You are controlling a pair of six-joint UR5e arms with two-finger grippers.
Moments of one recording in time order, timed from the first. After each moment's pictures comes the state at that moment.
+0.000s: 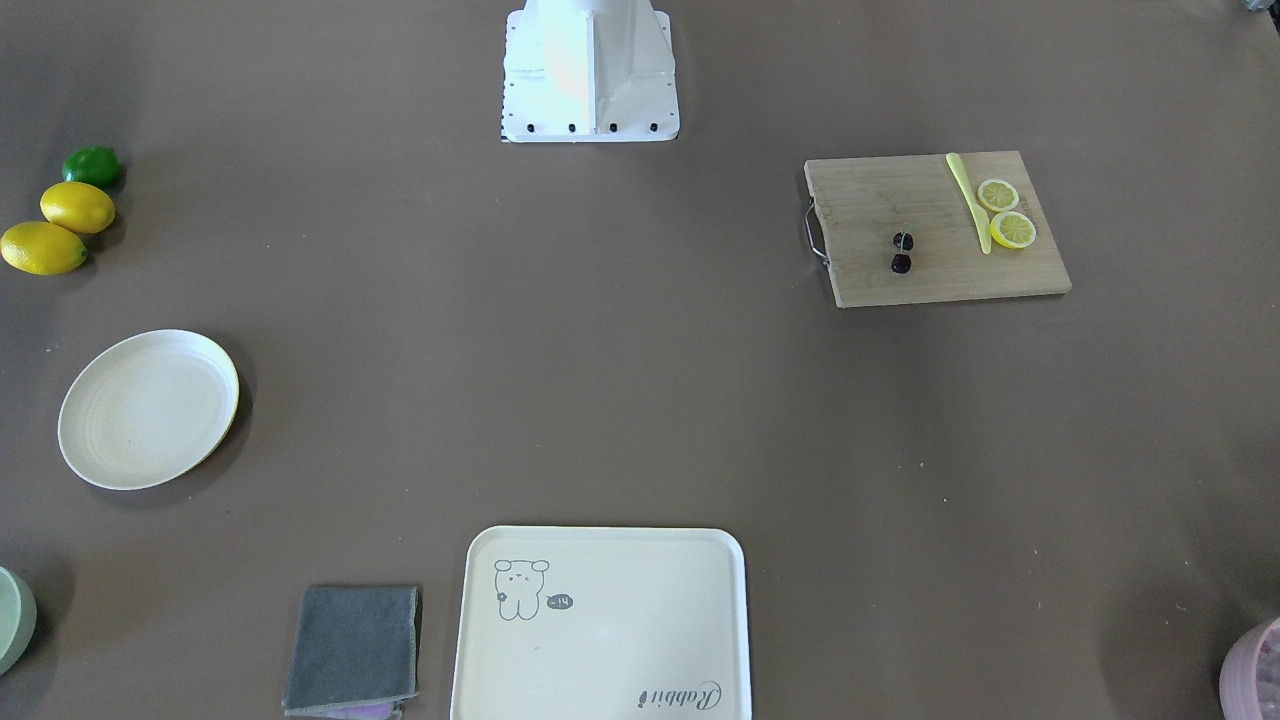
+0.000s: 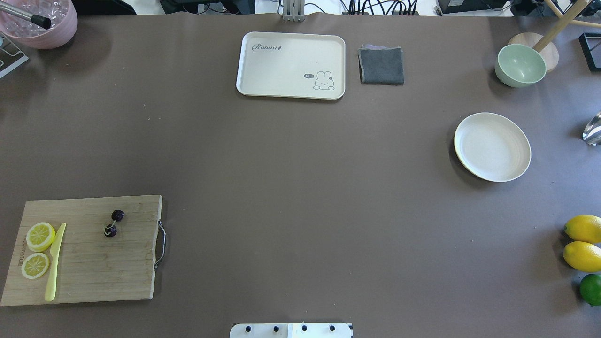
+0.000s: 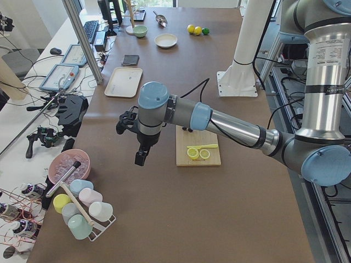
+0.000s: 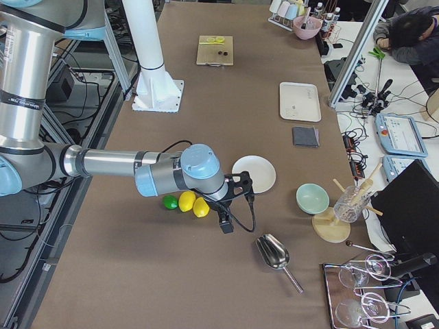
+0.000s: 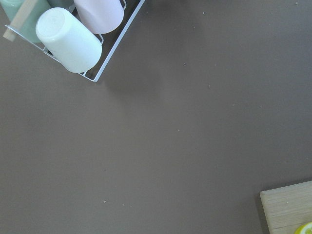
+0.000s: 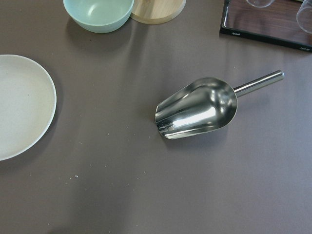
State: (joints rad) left arm -1.63 -1.57 -1.88 -1.50 -2.36 0.13; right arm 1.68 -1.86 1.85 -1.25 2.35 -0.07
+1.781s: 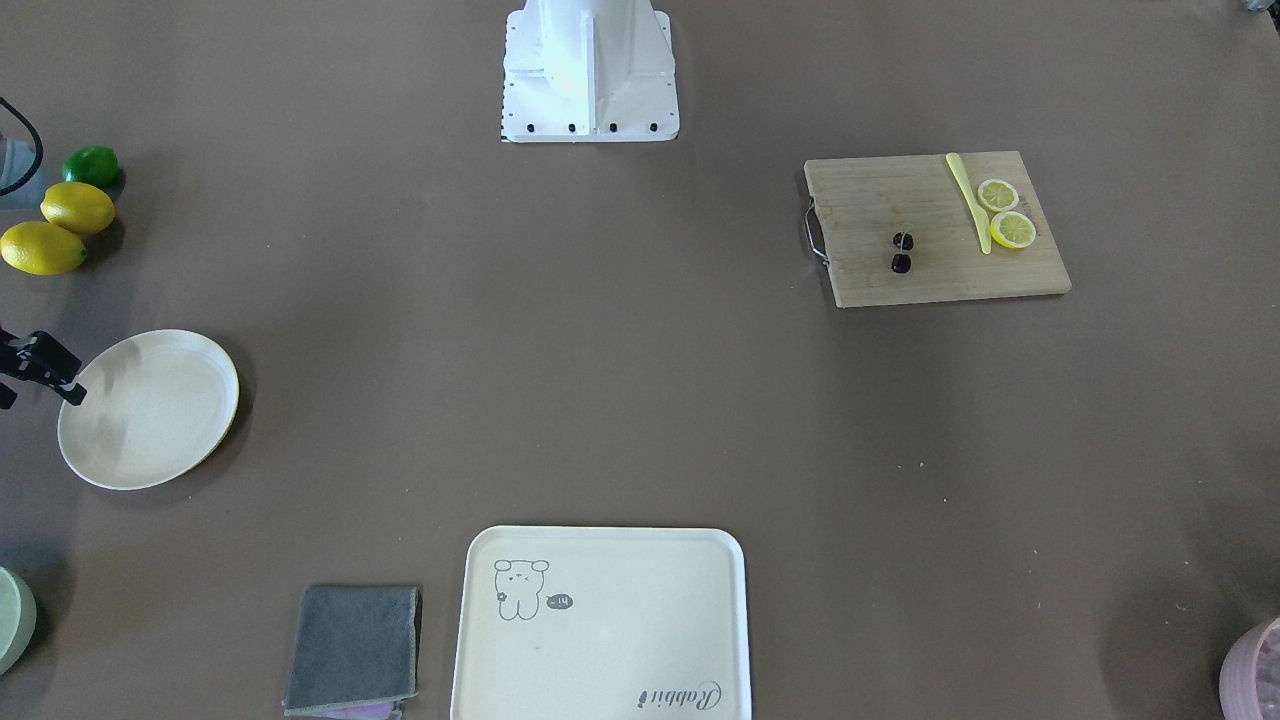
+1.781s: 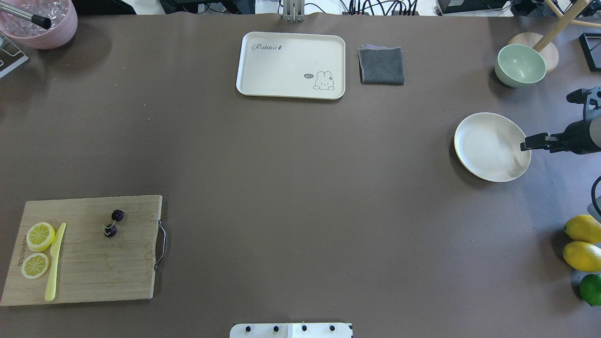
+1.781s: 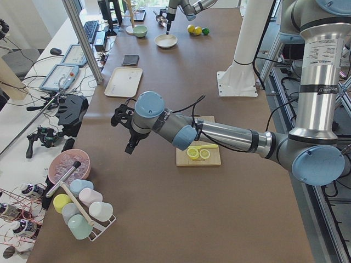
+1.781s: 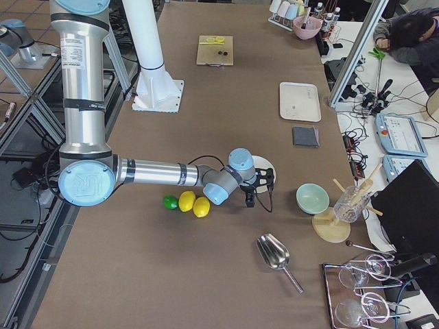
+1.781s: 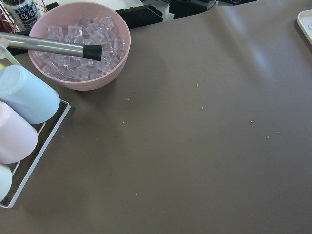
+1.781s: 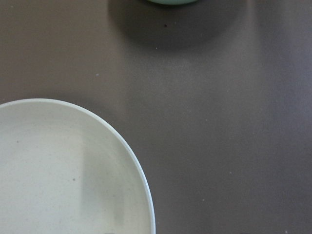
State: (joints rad) left arm -1.56 -1.58 -1.75 -1.99 -2.46 -0.15; right arm 1.05 -1.58 1.40 -0.64 2.12 0.90
